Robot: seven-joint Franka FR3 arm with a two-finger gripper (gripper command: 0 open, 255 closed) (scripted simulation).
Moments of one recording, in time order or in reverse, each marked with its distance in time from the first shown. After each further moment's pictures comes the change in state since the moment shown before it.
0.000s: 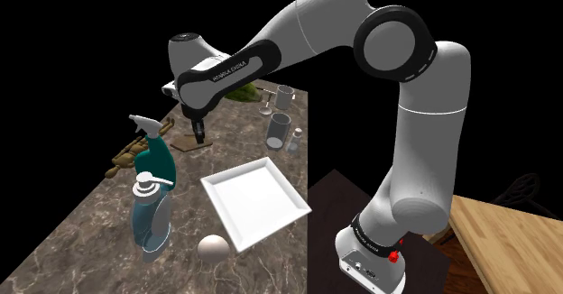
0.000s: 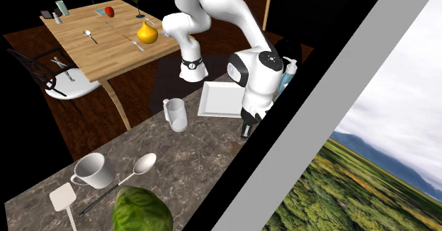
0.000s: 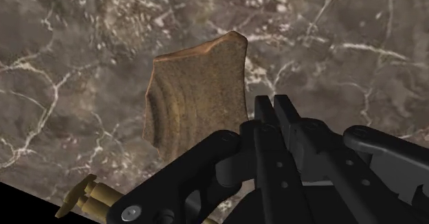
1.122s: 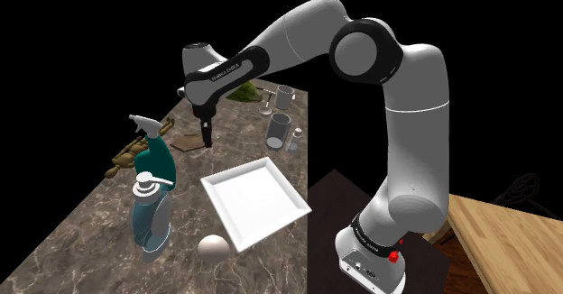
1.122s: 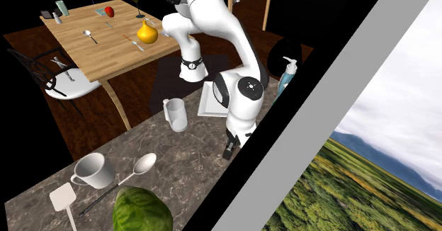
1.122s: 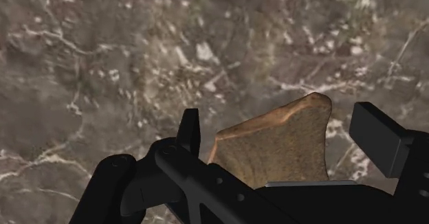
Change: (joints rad) arm -0.070 0.133 -0.036 0.107 0.062 -0.022 -0.006
